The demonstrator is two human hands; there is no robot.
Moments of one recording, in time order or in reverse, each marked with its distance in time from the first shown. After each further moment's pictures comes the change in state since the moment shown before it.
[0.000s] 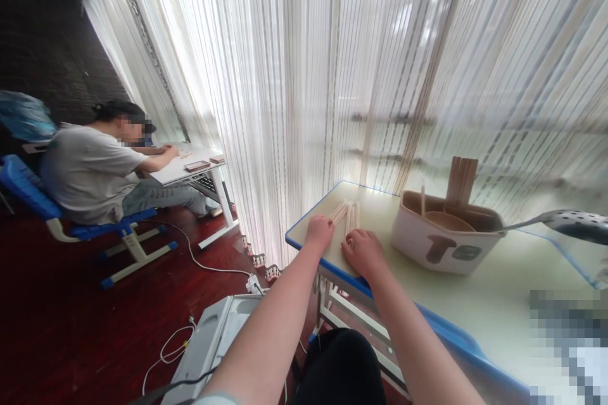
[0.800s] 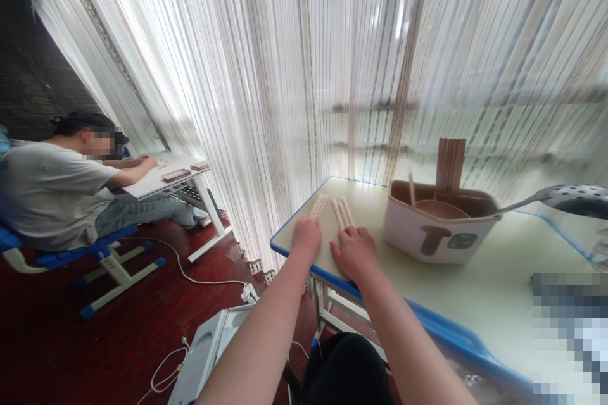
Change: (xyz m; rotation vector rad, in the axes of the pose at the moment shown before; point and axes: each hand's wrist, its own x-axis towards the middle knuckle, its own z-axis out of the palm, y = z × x) left_hand -0.005 0.011 -0.006 0.158 -0.033 -0.072; right_hand -0.002 -0.006 0.000 -0.116 -0.033 0.080
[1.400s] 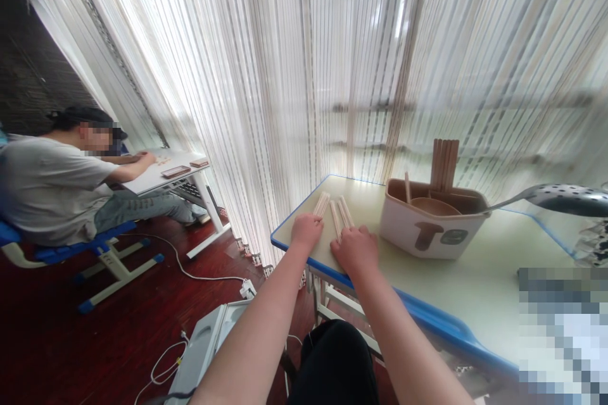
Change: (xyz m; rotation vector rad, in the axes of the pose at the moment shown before) left_hand 0.001 -0.006 0.002 -0.102 0.012 0.089; right_hand -0.005 -0.006 -0.004 -0.086 0.075 0.080
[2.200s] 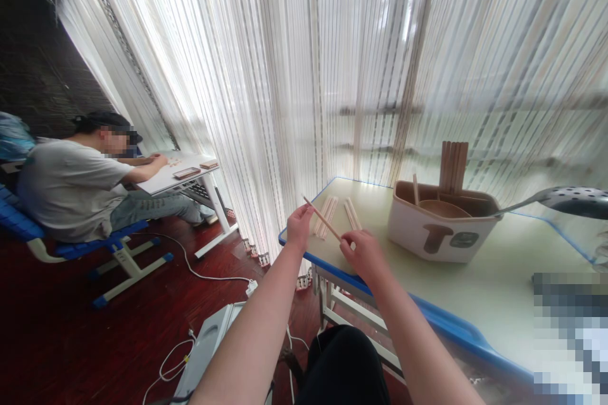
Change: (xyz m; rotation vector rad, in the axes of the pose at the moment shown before) left_hand -0.003 -0.018 -0.012 -1.065 0.290 -0.313; right_hand -0.005 0.009 -0.005 0.479 0.013 -0.095
